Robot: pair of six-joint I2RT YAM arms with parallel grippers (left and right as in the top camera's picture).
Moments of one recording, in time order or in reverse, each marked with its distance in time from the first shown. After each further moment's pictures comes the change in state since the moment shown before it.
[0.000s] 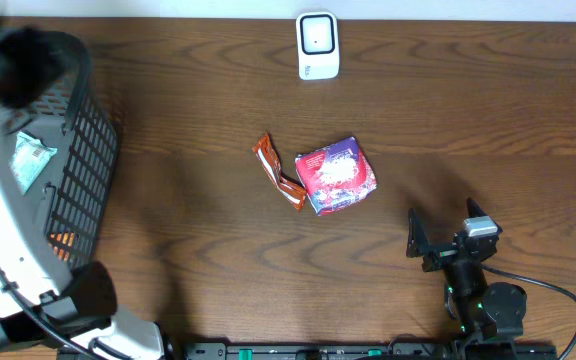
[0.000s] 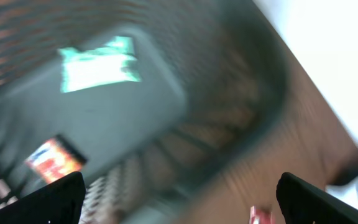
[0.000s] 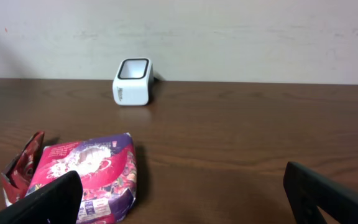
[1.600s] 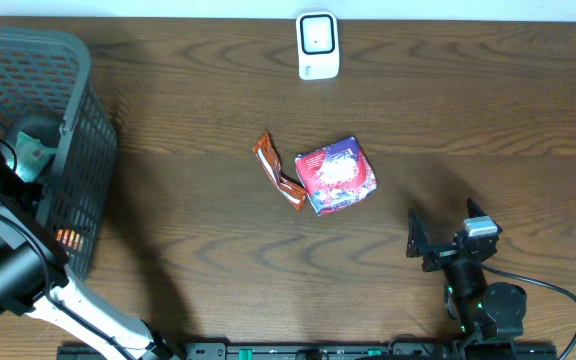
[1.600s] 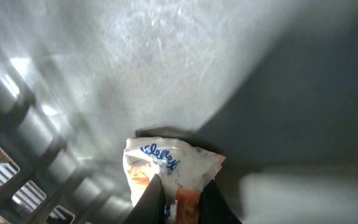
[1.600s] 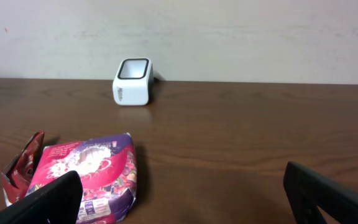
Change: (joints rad) left arm 0.327 0.307 -0.755 0.221 -0.019 -0.058; right arm 0.000 0.000 0.000 0.000 0.000 0.000
